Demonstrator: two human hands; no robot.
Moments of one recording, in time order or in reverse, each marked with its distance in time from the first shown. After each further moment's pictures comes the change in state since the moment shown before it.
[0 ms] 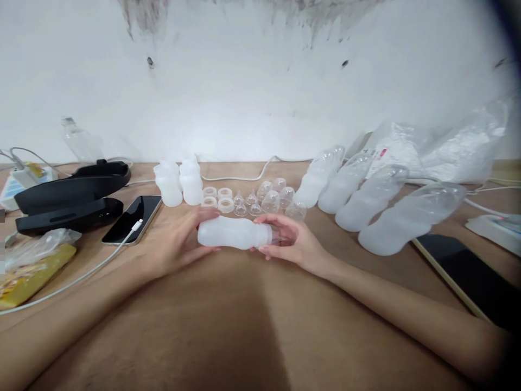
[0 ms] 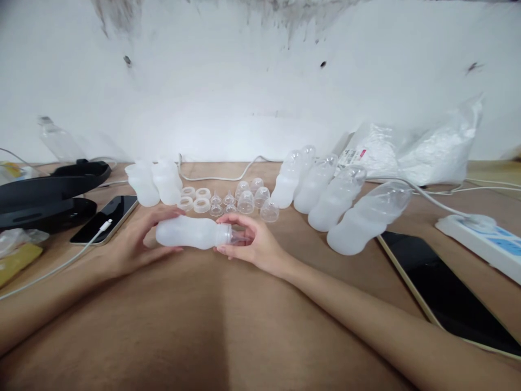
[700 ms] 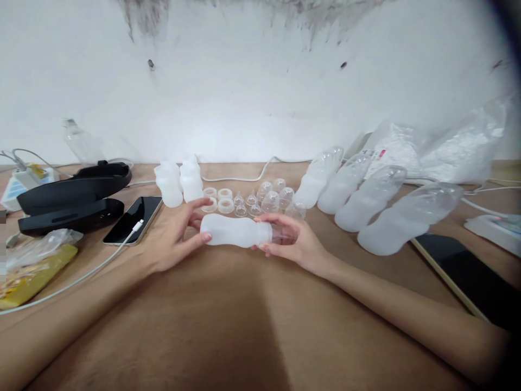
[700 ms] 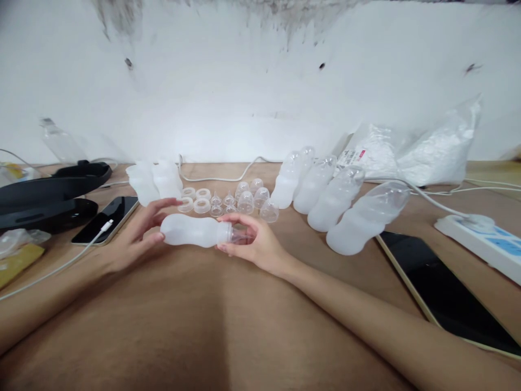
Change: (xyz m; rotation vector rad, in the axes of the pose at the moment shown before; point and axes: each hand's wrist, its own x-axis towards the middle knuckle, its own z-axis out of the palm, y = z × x) left_hand -0.002 -0.010 -0.001 -0.183 -0.011 -0.195; right_hand 0.000 -0.003 0.000 -0.067 0.071 -0.021
